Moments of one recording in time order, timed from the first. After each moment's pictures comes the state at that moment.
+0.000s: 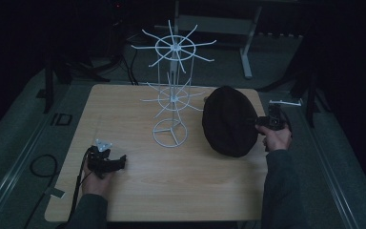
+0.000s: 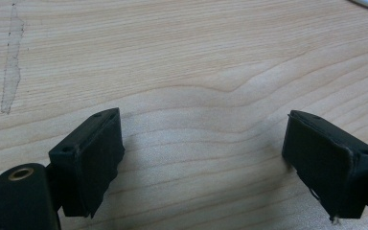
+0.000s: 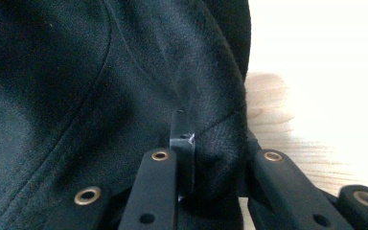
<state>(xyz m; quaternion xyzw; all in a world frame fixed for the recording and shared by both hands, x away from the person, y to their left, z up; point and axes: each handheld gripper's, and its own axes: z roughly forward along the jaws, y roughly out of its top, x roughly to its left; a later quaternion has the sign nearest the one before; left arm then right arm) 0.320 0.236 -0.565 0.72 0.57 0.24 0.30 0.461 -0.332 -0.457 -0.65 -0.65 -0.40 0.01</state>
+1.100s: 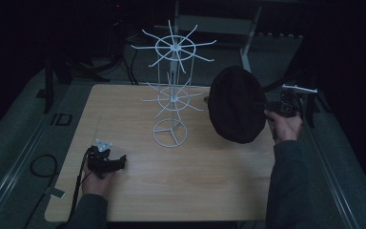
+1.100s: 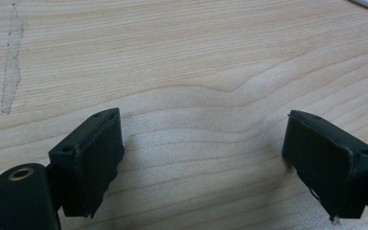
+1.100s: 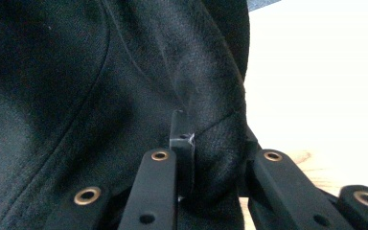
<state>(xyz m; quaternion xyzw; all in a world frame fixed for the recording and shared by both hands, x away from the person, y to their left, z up) 0.320 0.236 -0.565 0.72 0.57 0.24 0.30 0.461 -0.339 -0.394 -0.63 -0.63 -0.45 -0.01</state>
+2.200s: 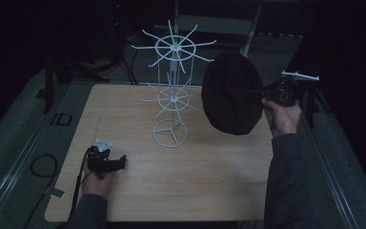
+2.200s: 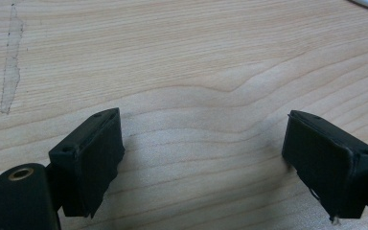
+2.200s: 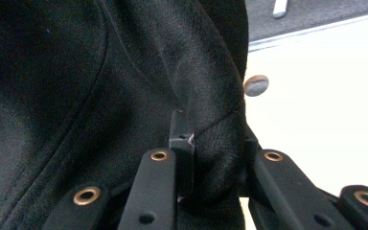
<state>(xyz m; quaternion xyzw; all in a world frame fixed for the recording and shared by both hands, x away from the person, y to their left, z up) 0.320 0.236 -0.565 0.72 0.57 0.24 0.30 0.456 -0.313 -0.346 -0.59 -0.64 -0.49 -0.01</state>
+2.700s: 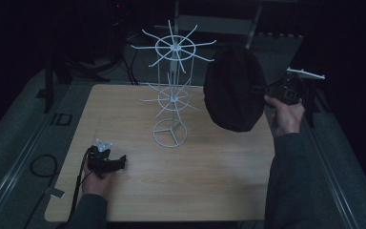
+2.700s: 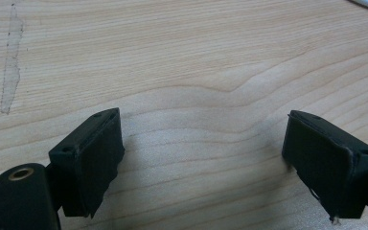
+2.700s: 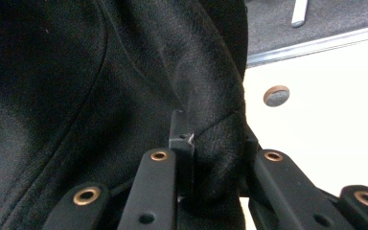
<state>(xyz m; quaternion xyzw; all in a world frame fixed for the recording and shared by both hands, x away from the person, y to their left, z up) 0.320 0.236 -0.565 0.72 0.57 0.24 0.30 0.449 -0.315 -0.332 -0.58 -0.62 -0.53 0.00</state>
